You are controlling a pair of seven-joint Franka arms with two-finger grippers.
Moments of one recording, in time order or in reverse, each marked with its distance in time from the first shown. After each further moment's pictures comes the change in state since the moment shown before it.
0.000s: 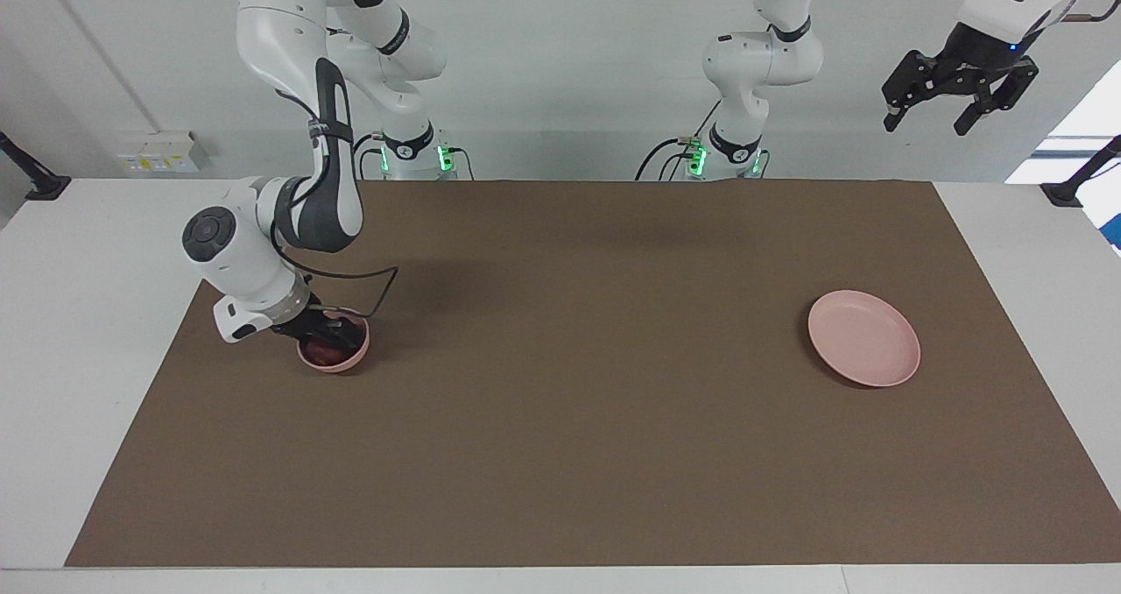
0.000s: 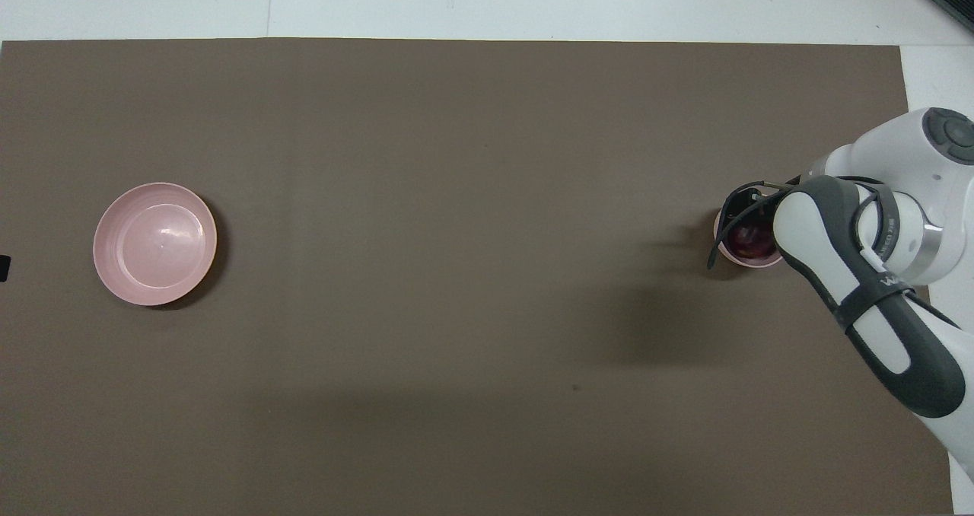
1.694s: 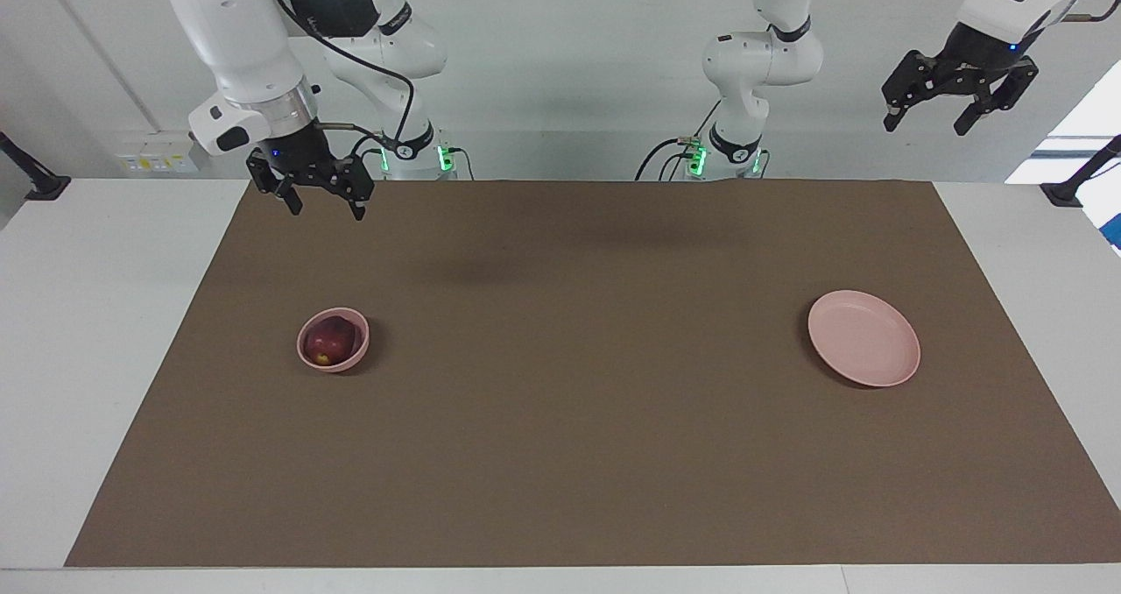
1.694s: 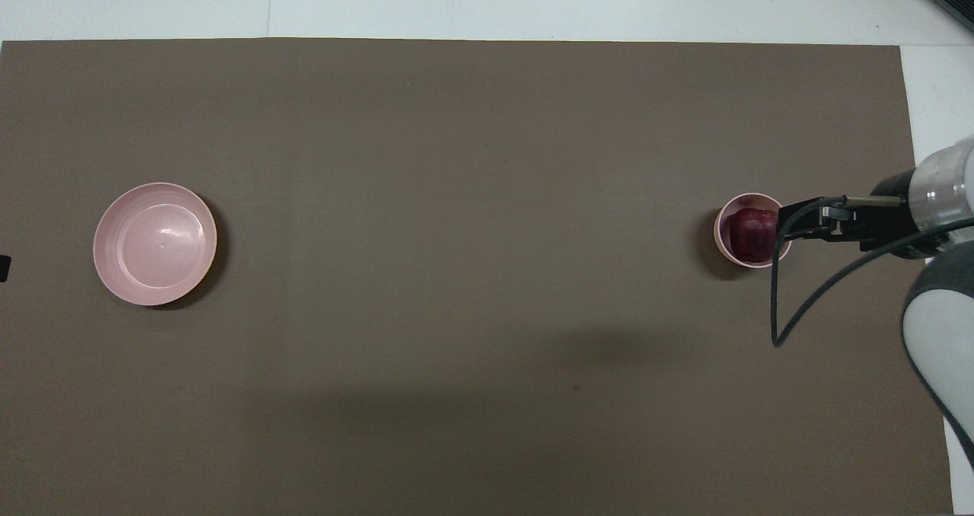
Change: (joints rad) left arm 0.000 0.000 0.000 0.000 0.000 0.000 0.000; right arm 0.131 -0.437 0.024 0.127 -0.119 -0.448 0.131
